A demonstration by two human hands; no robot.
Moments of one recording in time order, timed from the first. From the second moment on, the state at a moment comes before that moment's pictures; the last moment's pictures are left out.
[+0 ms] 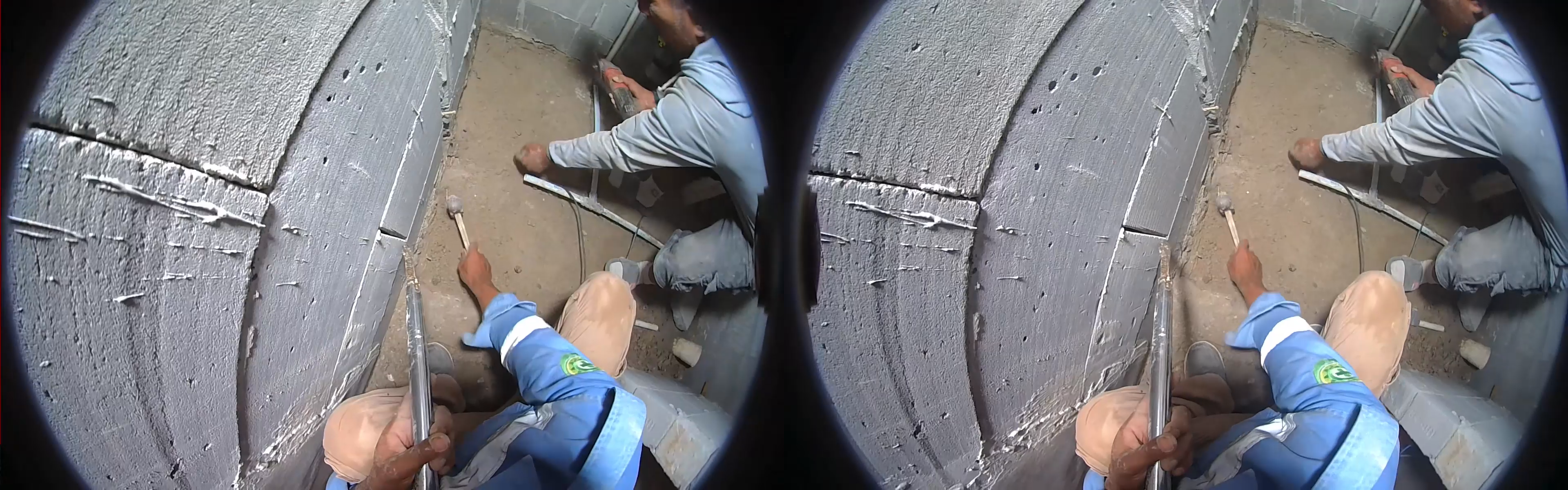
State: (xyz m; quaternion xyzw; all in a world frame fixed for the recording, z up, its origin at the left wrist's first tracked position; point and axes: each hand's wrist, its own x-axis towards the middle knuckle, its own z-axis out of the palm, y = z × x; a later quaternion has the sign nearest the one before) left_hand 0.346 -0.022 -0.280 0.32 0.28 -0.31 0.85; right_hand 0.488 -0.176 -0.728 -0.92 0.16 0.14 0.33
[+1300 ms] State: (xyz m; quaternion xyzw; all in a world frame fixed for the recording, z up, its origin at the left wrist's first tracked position) left_hand 0.333 0.002 -0.294 0.22 0.22 -0.29 0.90; right_hand 0.439 -0.129 -0.605 -0.84 0.17 0.32 0.40
